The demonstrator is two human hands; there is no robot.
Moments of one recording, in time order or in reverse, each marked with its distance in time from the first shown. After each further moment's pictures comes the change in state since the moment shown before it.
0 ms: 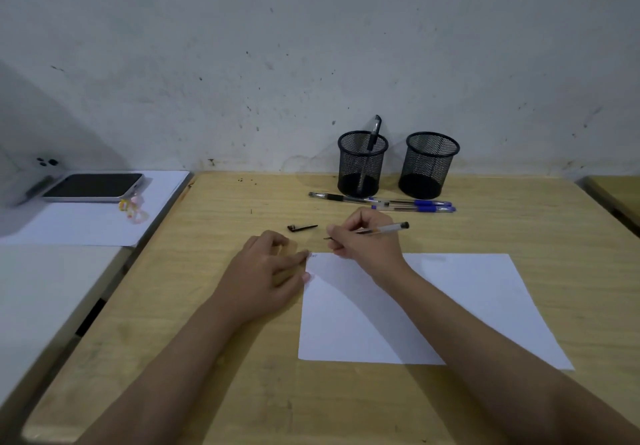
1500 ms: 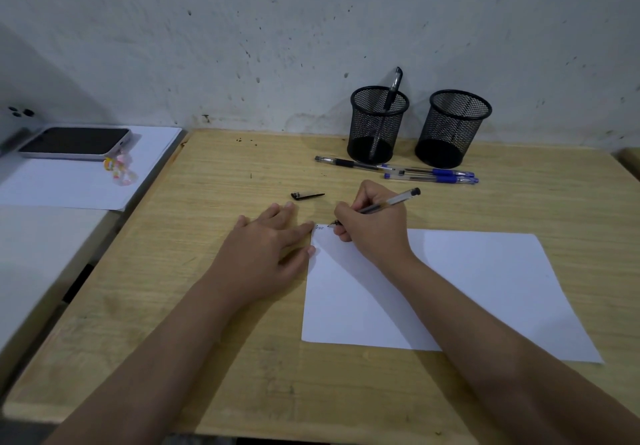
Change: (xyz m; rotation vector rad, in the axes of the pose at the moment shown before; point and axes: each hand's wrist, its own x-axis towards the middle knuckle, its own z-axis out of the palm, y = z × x) left_hand -0.003 0.011 -0.003 0.042 -0.136 -0.055; right_hand 0.008 0.026 0.013 -0.046 0.084 -0.158
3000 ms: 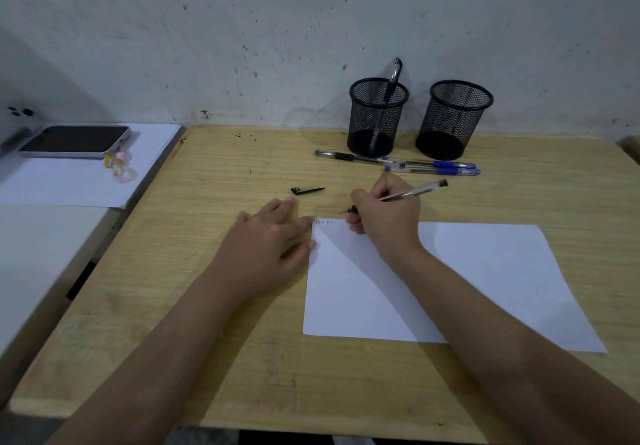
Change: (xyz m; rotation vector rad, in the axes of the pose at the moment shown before) left_hand 0.000 0.005 -0.005 0.040 -0.032 0.001; right_hand 0.002 -0.007 -0.007 0.094 0.153 0.138
